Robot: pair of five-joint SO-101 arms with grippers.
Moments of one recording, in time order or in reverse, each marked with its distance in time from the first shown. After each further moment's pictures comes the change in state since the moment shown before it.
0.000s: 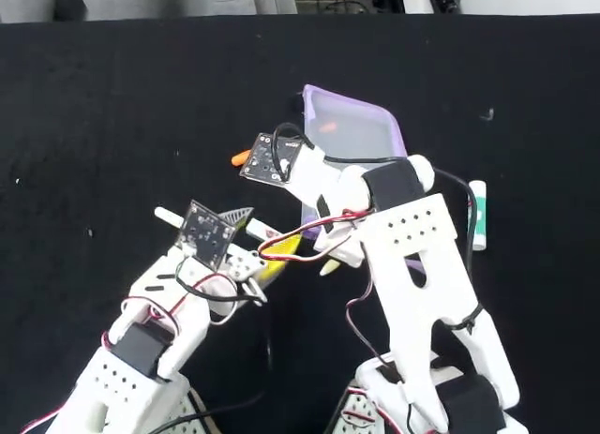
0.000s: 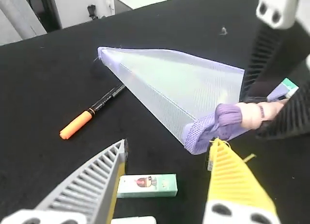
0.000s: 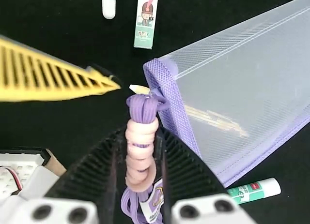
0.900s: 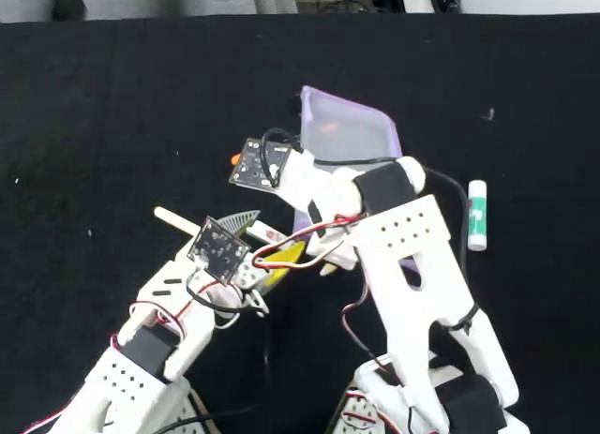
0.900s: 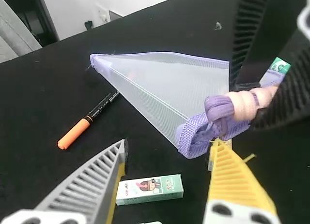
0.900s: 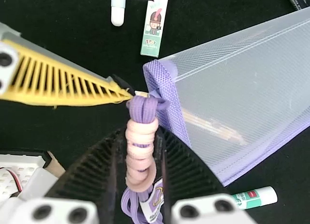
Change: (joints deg) left arm 1.2 0.1 7.4 -9.8 -5.5; right arm -2.6 0.0 0.0 -0.4 -0.3
